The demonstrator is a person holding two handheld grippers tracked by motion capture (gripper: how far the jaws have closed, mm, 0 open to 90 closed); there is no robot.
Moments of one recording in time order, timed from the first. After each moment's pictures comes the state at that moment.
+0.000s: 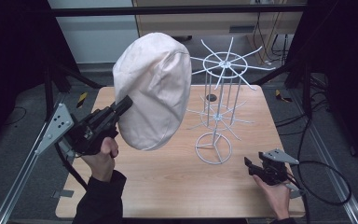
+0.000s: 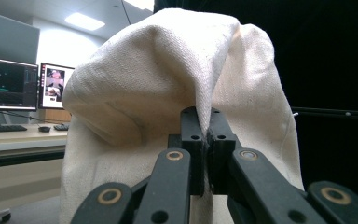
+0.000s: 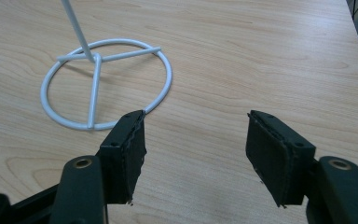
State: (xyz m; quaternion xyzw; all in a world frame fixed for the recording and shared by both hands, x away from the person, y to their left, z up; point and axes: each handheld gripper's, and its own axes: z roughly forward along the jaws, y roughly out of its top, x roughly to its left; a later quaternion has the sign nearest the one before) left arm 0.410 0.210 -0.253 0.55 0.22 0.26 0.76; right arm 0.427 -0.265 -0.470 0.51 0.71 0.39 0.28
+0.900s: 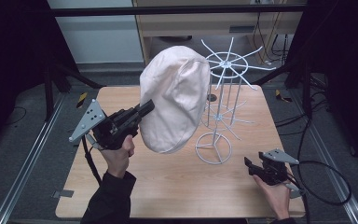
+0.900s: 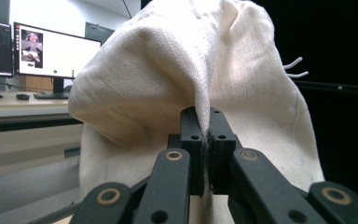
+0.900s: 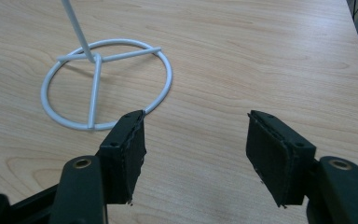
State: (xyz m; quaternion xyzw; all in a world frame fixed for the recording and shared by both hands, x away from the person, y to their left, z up) left arm 0.436 0.181 -0.276 0.60 0.23 0.22 0.73; right arm 0.427 -0.265 -0.470 0.51 0.71 0.39 0.28
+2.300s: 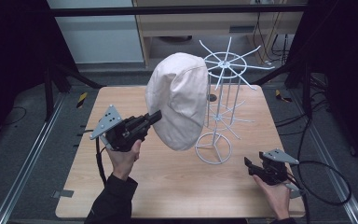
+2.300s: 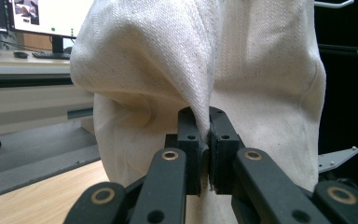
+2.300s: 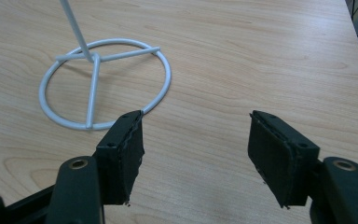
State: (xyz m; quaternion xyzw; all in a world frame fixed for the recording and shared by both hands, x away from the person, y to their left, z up) left arm 0.453 0.172 -0.311 0.65 0.26 0.20 0.69; right arm 0.427 -0.266 -0.471 0.51 0.71 0.39 0.28
